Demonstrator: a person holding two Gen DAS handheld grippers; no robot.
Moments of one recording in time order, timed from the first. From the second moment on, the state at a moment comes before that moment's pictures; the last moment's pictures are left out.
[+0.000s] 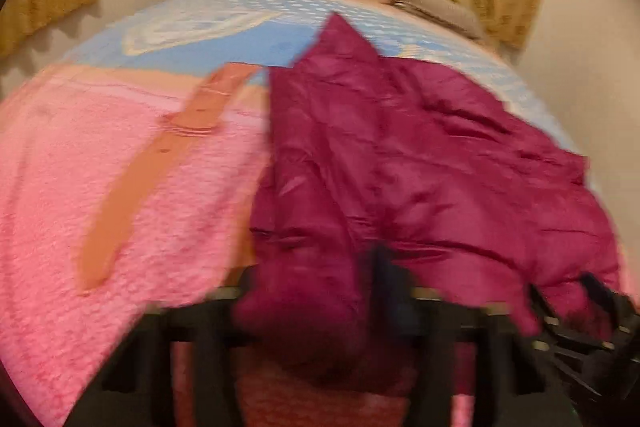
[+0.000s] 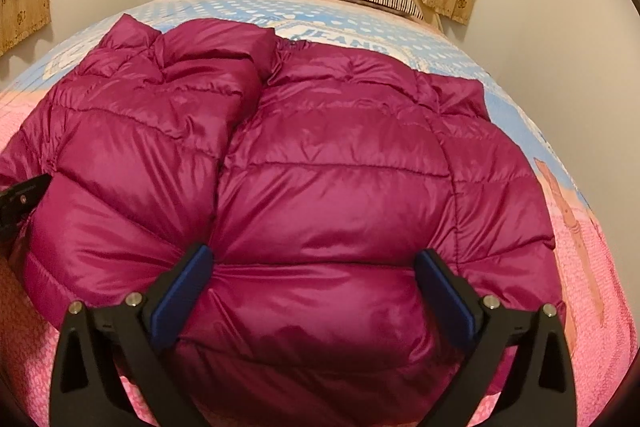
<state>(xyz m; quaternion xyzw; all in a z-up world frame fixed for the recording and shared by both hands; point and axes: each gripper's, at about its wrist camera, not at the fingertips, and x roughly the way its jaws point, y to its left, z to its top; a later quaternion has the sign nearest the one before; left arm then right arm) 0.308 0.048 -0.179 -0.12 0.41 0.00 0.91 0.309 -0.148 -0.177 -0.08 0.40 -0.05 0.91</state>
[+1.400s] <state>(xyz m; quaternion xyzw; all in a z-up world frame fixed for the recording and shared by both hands) 0.260 -0.126 -0.086 0.18 0.24 -0.09 0.95 0.260 -0.292 -0.149 0.00 0.41 -0.11 0.91</state>
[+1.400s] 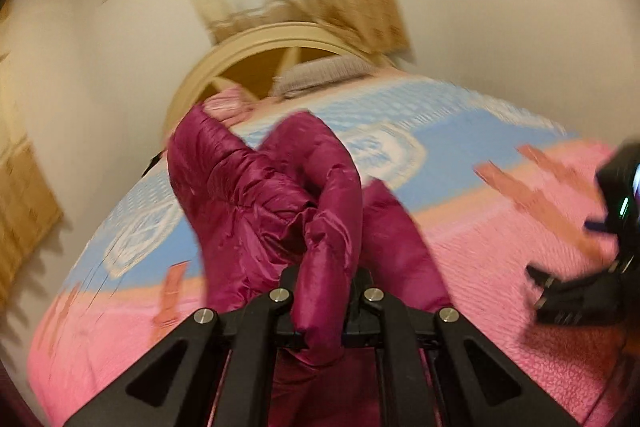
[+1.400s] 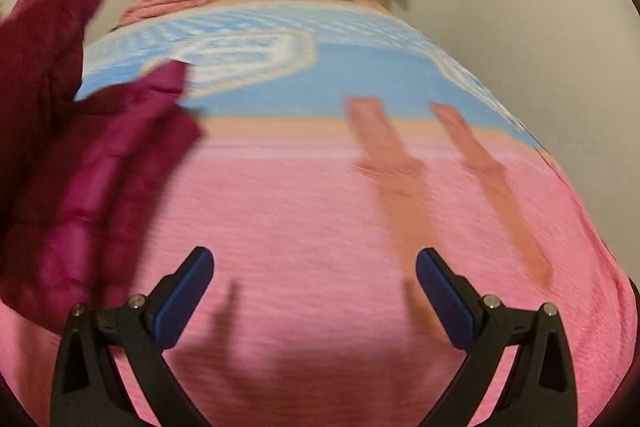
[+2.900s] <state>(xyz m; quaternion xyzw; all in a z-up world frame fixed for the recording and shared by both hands) 0.398 0.022 -0.096 -0.04 0.32 0.12 0.94 0.413 -0.144 -0.059 0.05 0.35 -0.02 0.94</state>
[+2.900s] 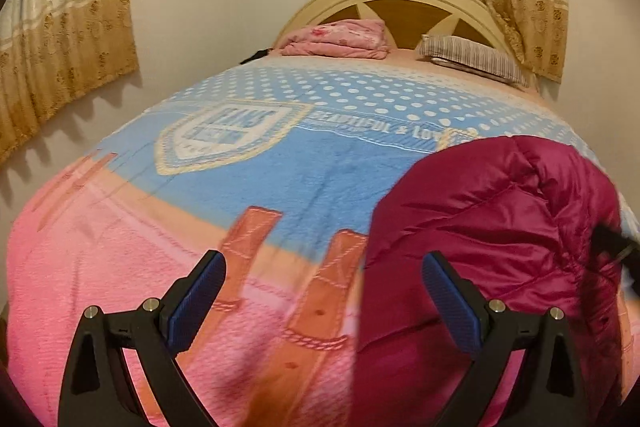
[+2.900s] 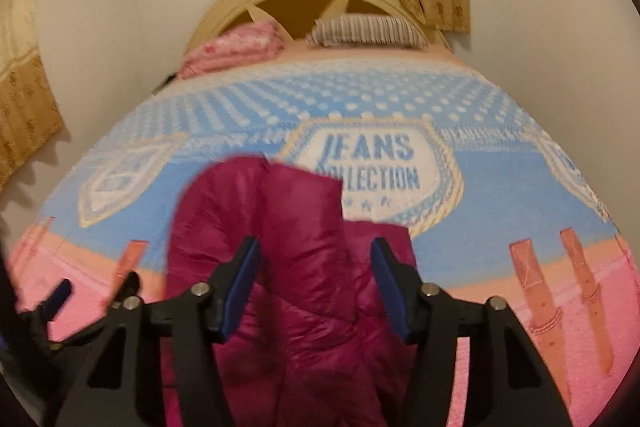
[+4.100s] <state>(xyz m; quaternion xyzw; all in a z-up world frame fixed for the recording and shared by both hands) 0.435 -0.030 -0.164 -0.01 0.39 0.09 0.92 0.407 -0.217 -0.155 0.11 0.38 -0.05 0.92</state>
